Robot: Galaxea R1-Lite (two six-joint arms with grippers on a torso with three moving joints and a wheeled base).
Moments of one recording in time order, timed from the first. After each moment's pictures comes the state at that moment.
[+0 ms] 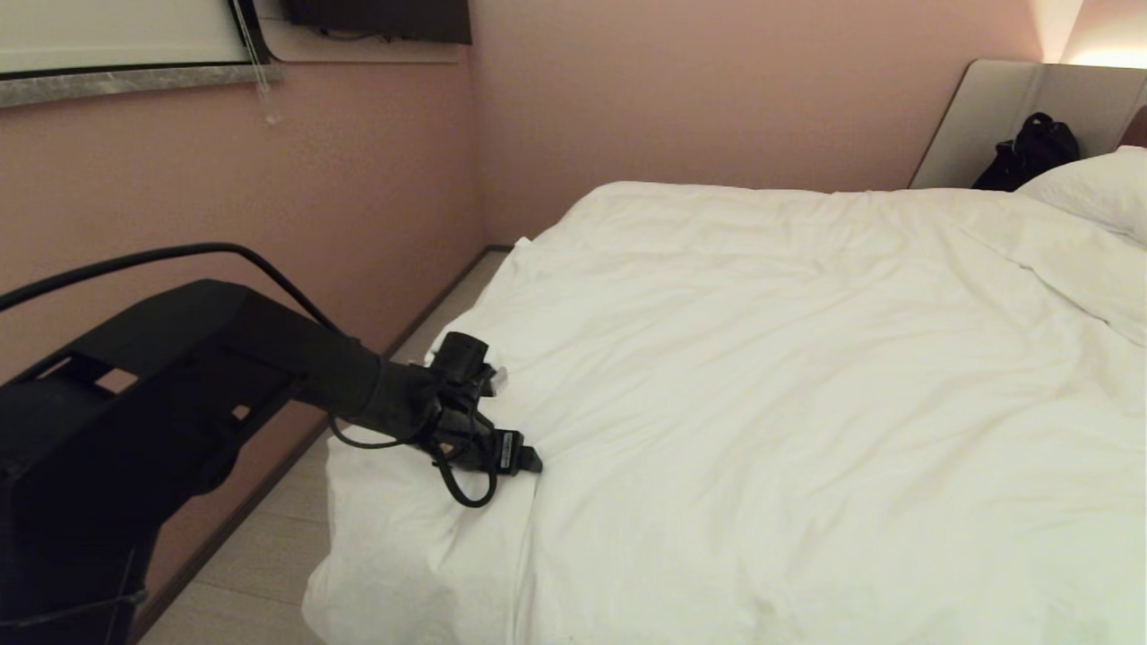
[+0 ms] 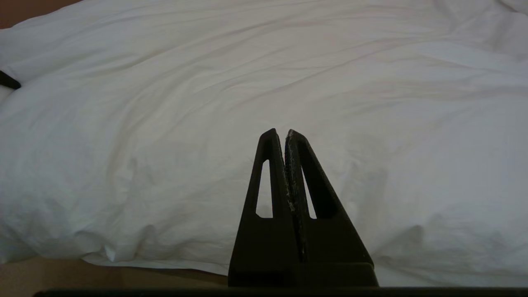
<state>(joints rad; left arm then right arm) -0.36 2.26 -1.38 0.08 -0.10 -0.19 0.00 0.00 0.00 0.00 0.00 -0.02</state>
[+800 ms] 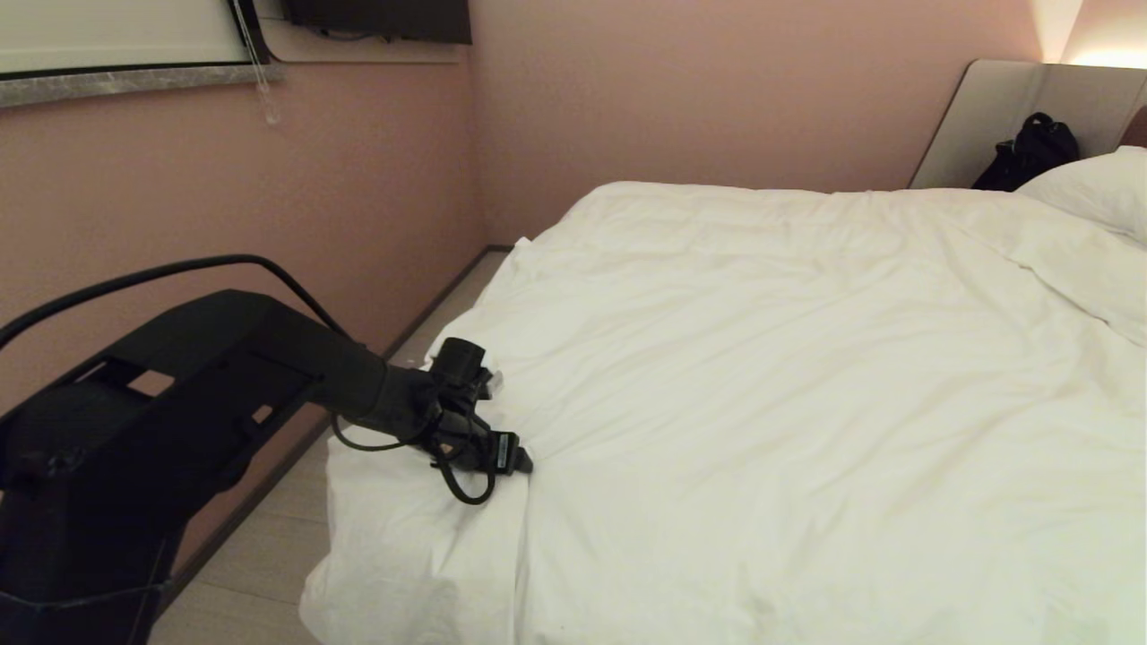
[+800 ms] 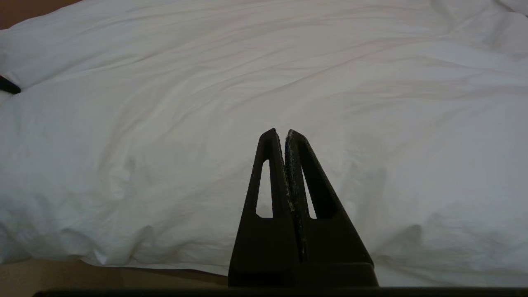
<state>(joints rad) -0.34 2.32 -1.42 0.08 -0.09 -0.18 0.00 0.00 0.00 0.00 0.00 -0.02</state>
